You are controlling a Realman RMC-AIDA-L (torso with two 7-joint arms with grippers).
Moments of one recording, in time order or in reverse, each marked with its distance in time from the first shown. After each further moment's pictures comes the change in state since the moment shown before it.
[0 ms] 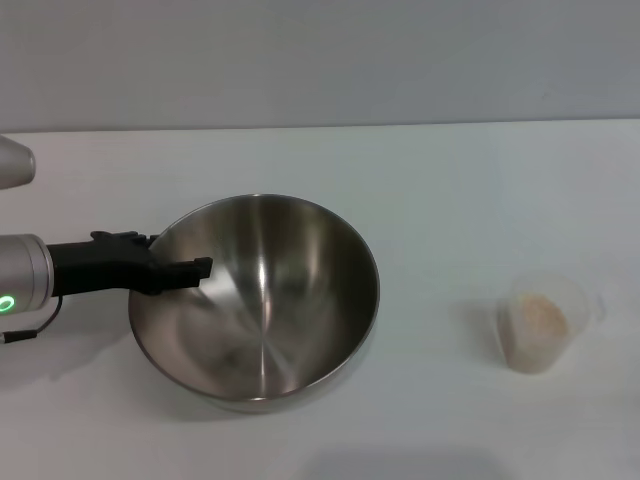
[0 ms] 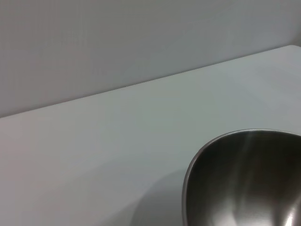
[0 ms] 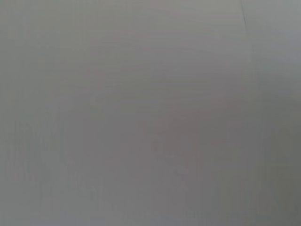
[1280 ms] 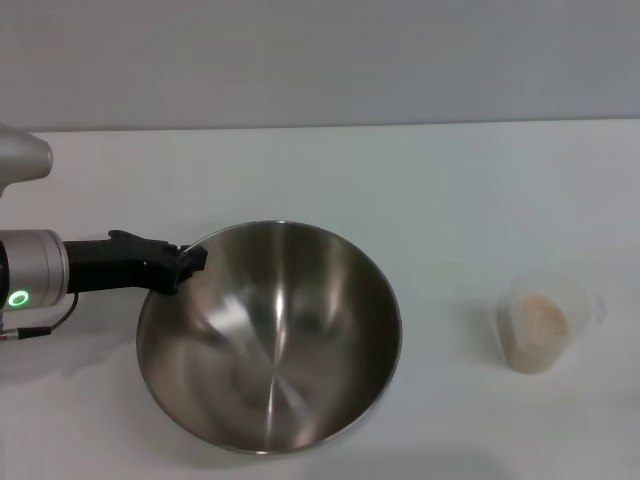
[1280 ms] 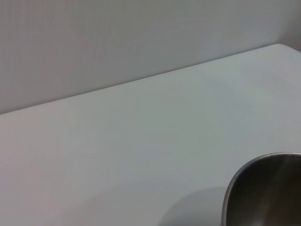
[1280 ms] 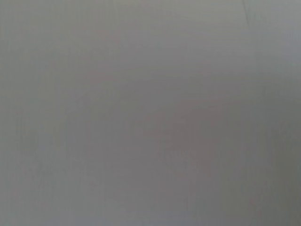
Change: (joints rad) left arm -0.024 0.002 0.018 0.000 -0.001 -0.030 -0.032; right arm 0.003 0.000 -0.003 0.000 0.000 0.007 0.000
